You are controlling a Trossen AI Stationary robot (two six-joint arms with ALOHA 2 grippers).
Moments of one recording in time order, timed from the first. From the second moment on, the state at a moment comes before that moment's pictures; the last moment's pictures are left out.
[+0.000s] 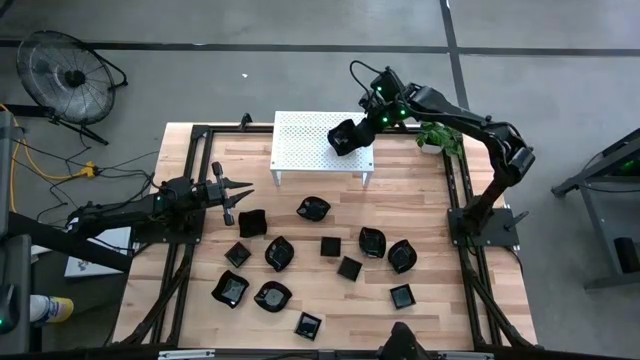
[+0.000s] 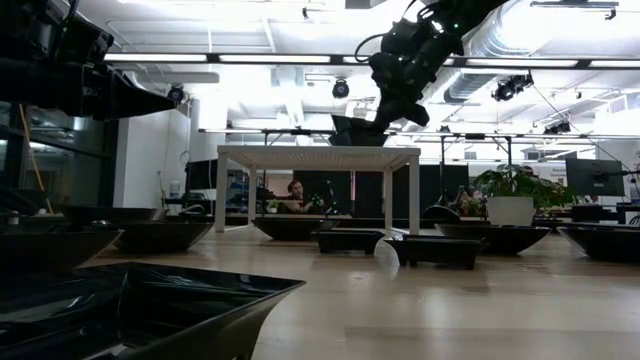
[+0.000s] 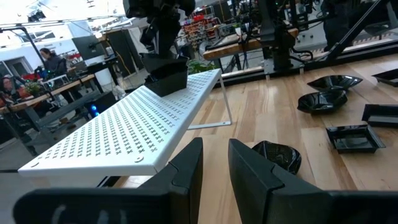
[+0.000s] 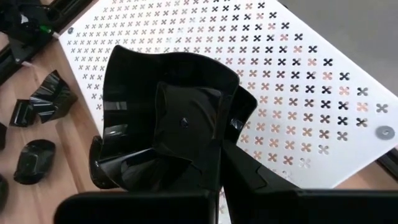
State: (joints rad) left arm 0.16 0.04 0.02 0.00 -0.14 0.29; right arm -0.72 1.67 1.47 -0.71 -0.34 0.11
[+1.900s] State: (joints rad) left arm 0.16 0.04 0.03 0.00 -0.14 0.29; right arm -0.68 1.59 1.47 -0.74 -0.36 -0.03
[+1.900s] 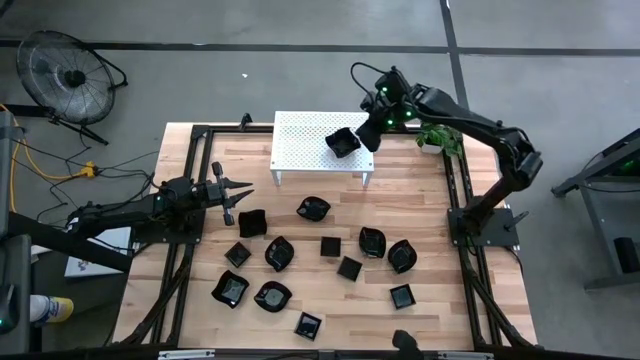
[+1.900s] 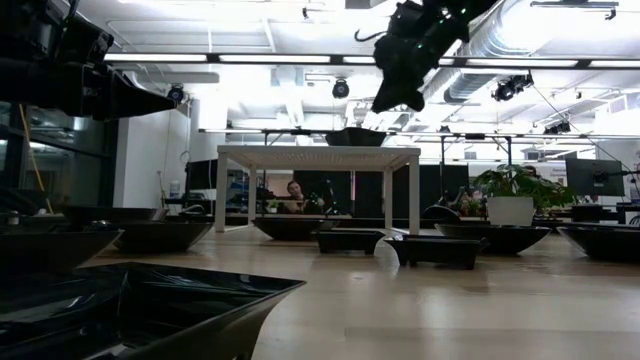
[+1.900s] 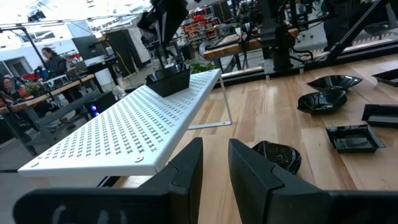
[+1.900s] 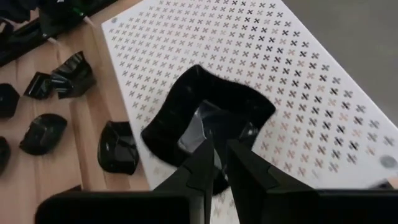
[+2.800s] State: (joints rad) left arm 0.16 0.04 0.02 0.00 -0.14 0.29; right arm -0.42 1.44 1.47 -1.13 -0.20 -0.04
